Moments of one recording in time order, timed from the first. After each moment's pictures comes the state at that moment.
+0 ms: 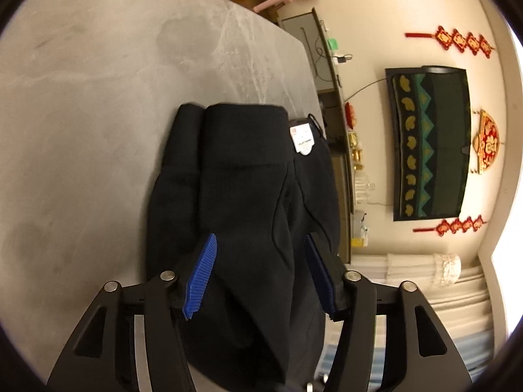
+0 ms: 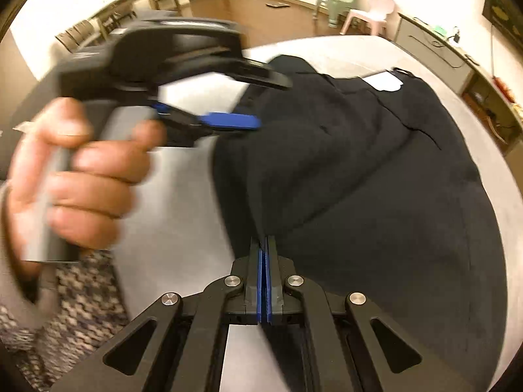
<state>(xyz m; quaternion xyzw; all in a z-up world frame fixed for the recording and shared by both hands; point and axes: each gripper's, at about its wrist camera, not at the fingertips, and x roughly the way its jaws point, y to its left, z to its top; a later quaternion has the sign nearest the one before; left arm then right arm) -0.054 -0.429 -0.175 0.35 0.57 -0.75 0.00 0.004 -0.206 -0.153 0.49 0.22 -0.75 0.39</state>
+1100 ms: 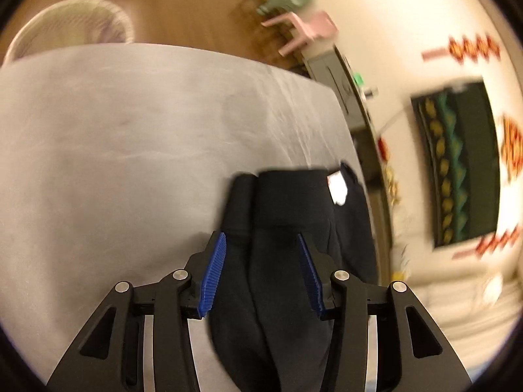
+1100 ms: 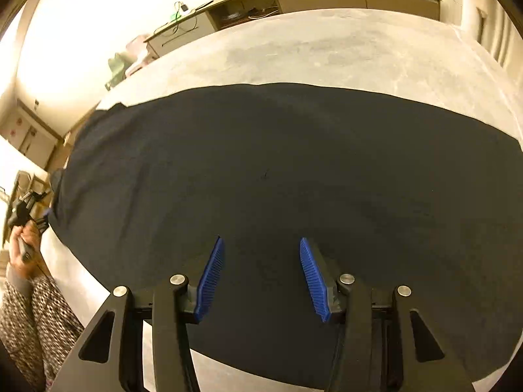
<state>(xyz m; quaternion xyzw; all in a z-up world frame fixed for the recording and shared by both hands) 0.002 -0.459 -0.175 0.33 0.55 -0.76 0.12 0.076 0.306 -0.210 0.52 -0.14 -0.84 0.06</state>
